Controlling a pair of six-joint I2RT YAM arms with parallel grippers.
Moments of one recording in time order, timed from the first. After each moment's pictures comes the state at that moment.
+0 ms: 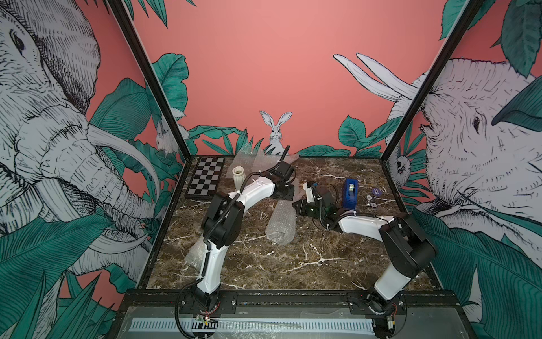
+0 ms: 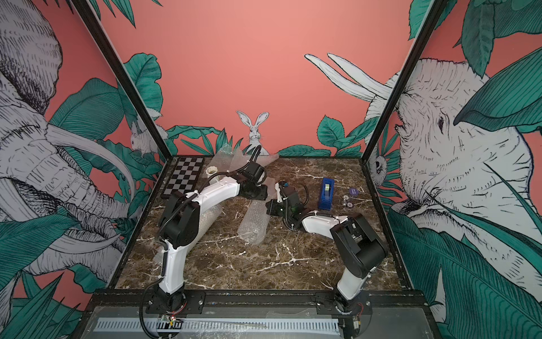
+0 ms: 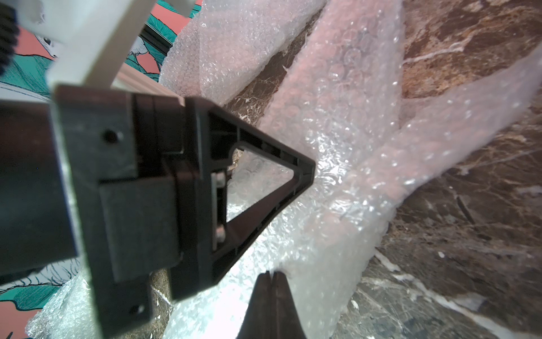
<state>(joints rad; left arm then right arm) -0.65 2.11 1.70 -0.65 0.05 -0.41 0.60 1.69 0.87 0.26 -0.24 0.64</state>
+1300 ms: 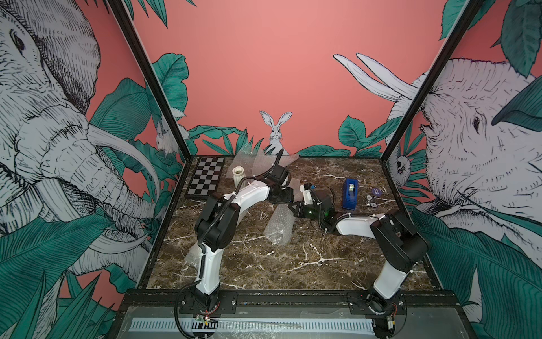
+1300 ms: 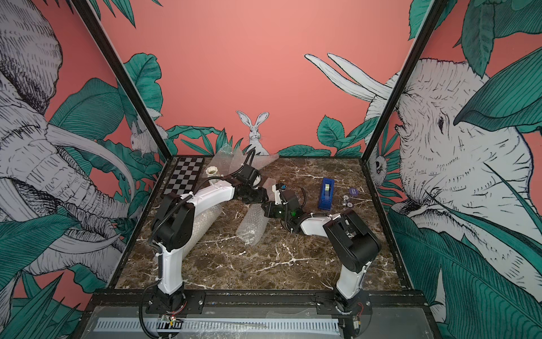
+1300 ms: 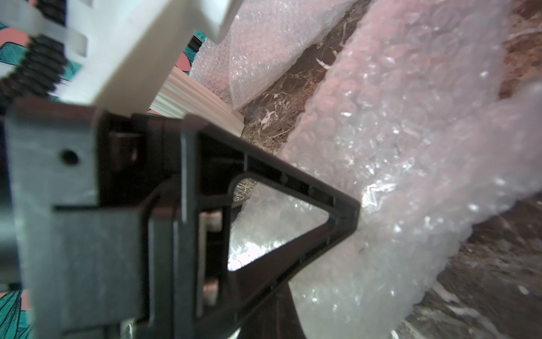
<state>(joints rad) -0.63 2.03 1.56 -0.55 0.19 -0.47 0.61 1.75 0.82 0.48 -0.32 0.66</state>
